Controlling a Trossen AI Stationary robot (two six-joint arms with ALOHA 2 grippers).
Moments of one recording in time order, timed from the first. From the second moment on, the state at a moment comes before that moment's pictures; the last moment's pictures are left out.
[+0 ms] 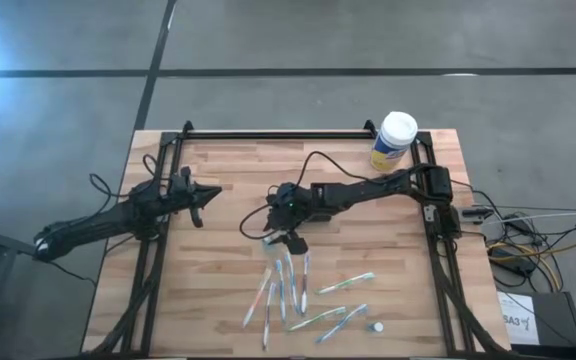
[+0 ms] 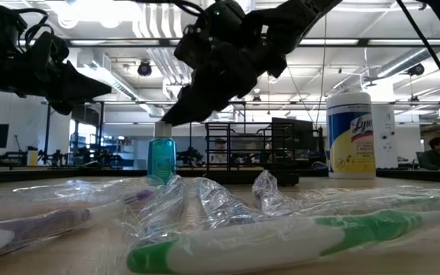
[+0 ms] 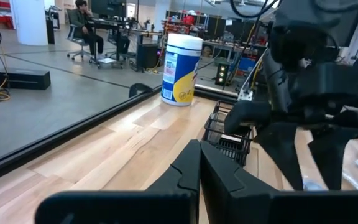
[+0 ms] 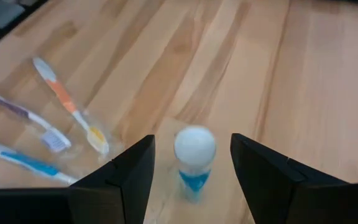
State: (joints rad) left arm 0.32 0.14 0.01 0.04 -0.02 -0.15; right arm -0.05 2.03 1.37 -0.03 -0.39 -0.23
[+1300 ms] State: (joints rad) left arm 0.32 0.15 0.01 0.04 -0.03 -0.15; right arm -0.05 1.93 1.37 -0.02 -0.37 -0.21
